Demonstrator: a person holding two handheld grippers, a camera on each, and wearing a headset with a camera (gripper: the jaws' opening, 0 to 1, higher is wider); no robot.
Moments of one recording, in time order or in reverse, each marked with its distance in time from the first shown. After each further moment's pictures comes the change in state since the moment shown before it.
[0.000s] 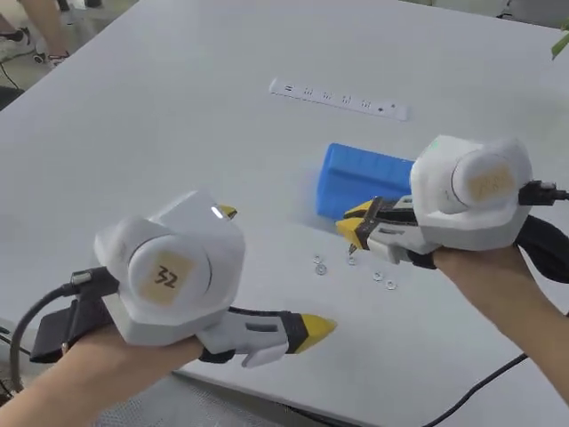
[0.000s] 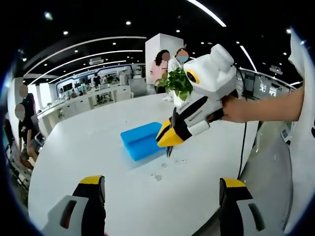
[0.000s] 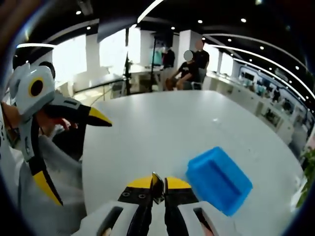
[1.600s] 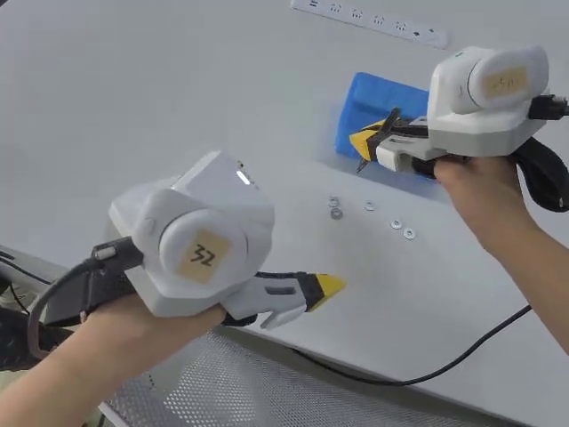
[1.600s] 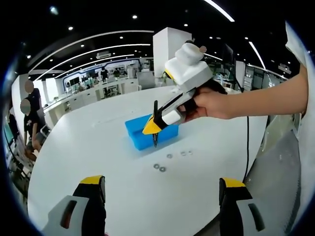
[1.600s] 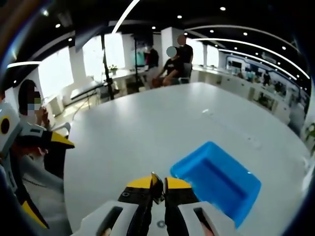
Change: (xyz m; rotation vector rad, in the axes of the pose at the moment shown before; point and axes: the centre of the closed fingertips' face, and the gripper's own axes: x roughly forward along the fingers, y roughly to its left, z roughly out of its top) left arm 0.016 0.003 -0.025 -0.030 0.050 0.067; right arm 0.054 -0.048 -0.009 0.147 -0.013 -0.027
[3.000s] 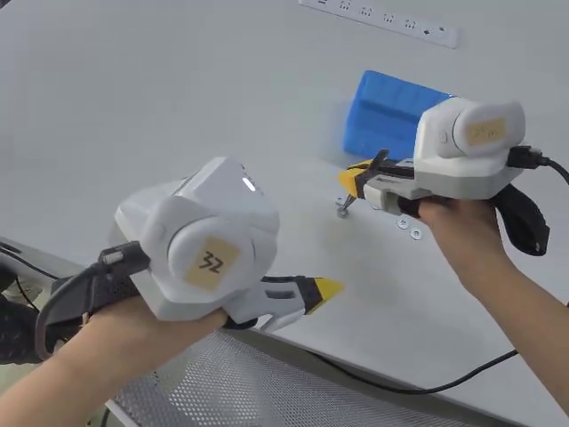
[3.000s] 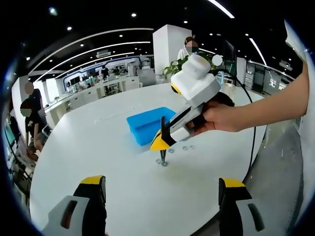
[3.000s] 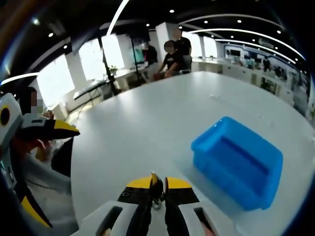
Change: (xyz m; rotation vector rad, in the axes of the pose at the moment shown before) left arm -0.002 0.006 -0.010 0.012 0.025 0.018; right arm 0.014 0.032 -0.038 0.094 0.030 0.066
